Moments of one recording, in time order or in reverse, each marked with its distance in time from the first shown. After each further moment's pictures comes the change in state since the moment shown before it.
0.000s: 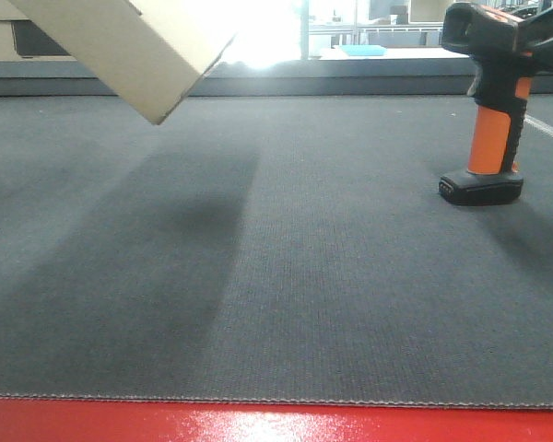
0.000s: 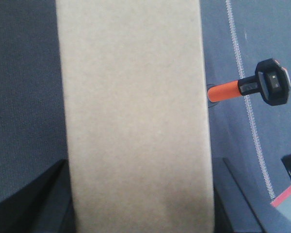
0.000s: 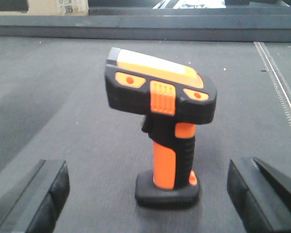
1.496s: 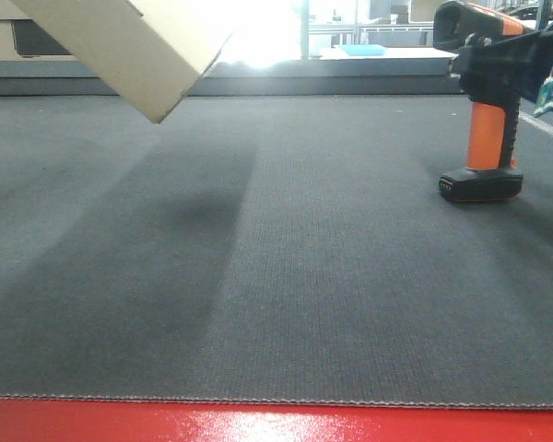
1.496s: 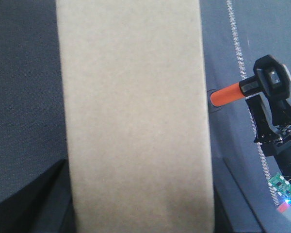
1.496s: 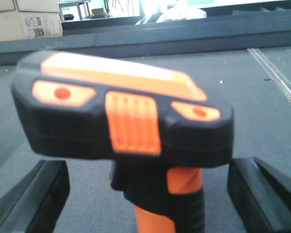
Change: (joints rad) left arm 0.000 0.000 0.000 0.007 -0.019 0.000; right arm 0.000 0.519 -0.239 0.090 -0.329 0.011
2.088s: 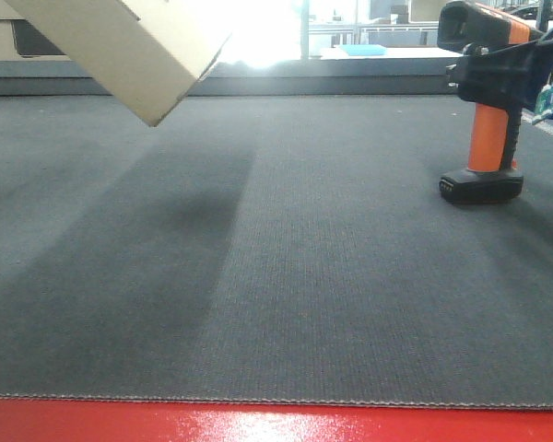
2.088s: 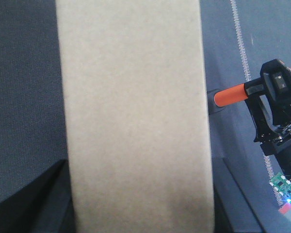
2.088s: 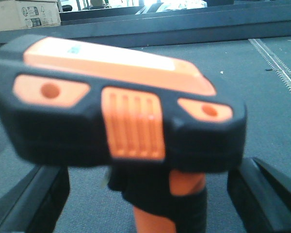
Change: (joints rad) left arm 0.000 0.000 0.000 0.008 0.000 0.000; right arm -0.003 0.004 -0.002 0.000 0.017 0.000
